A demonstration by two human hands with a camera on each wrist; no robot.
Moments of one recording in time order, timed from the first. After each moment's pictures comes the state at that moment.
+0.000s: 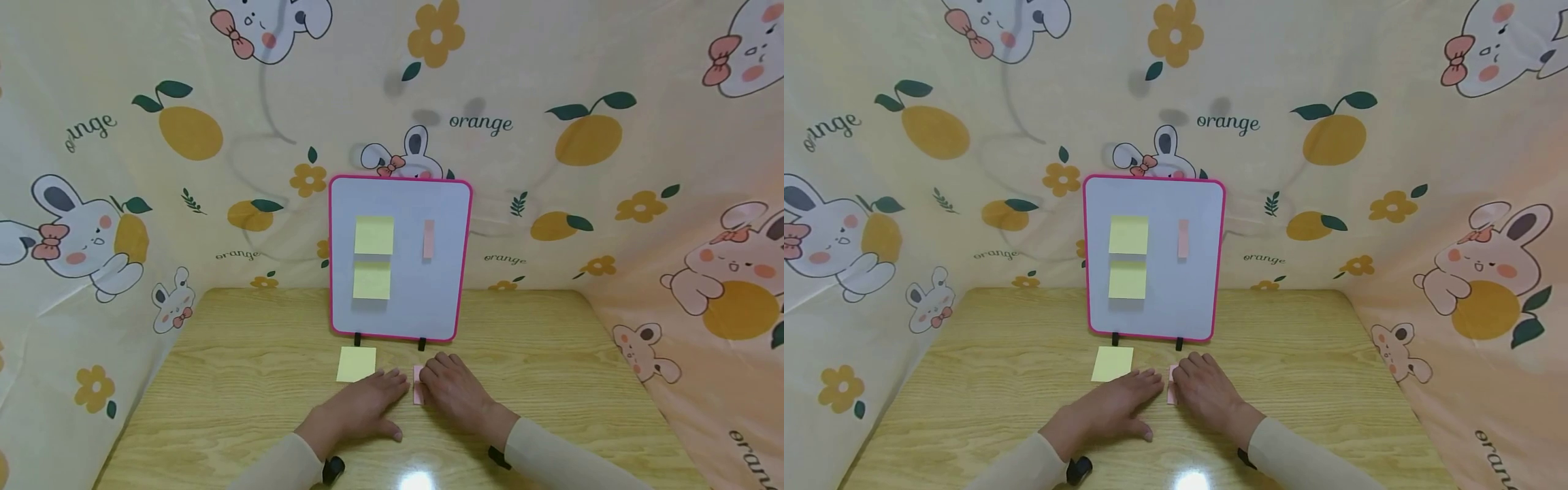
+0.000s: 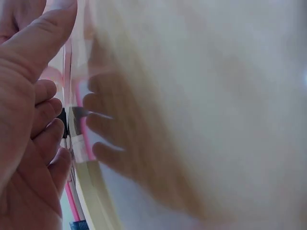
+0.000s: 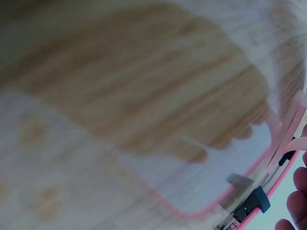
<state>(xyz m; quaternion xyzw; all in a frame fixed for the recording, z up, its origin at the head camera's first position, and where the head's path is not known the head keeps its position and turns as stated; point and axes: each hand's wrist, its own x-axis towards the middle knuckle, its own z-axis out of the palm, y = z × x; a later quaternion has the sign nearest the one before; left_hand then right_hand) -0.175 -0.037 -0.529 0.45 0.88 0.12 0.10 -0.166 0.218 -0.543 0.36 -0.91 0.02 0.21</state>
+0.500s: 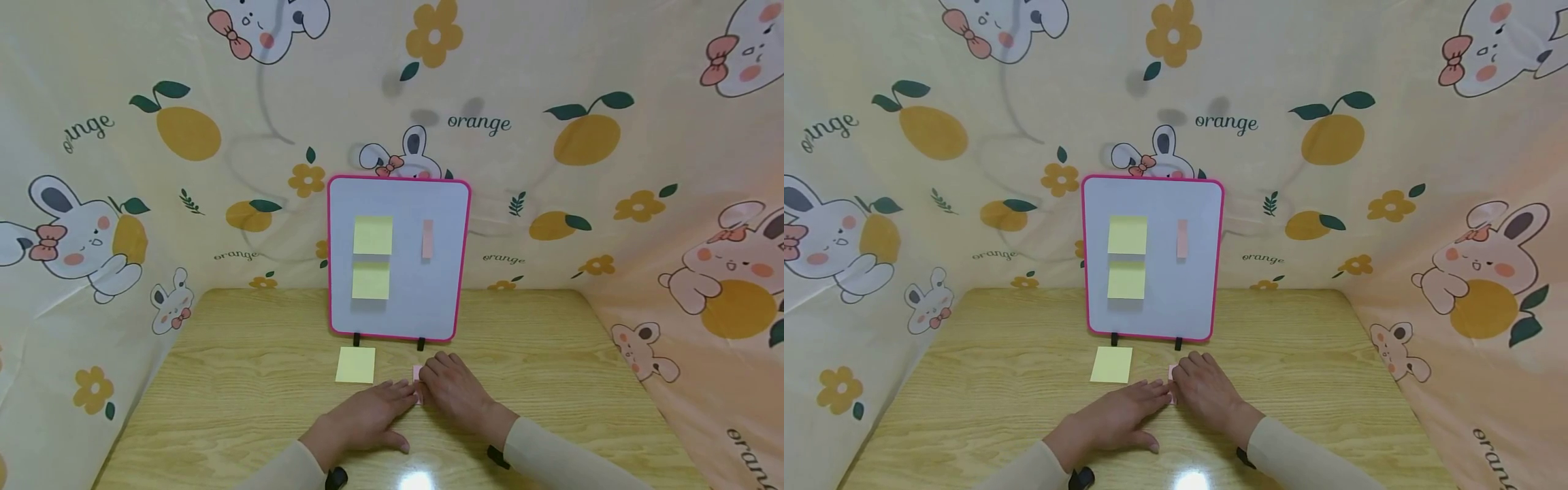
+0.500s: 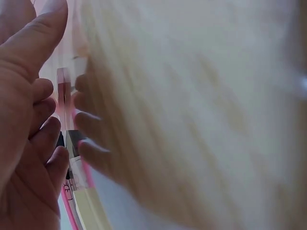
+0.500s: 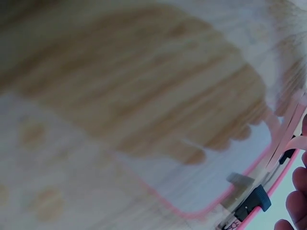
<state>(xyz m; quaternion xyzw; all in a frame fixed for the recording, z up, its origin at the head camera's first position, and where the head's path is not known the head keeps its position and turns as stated) -0.163 -0.030 -0.537 0.51 0.85 0.10 0.05 -0.167 0.217 -0.543 0.36 -0.90 0.04 0.23</state>
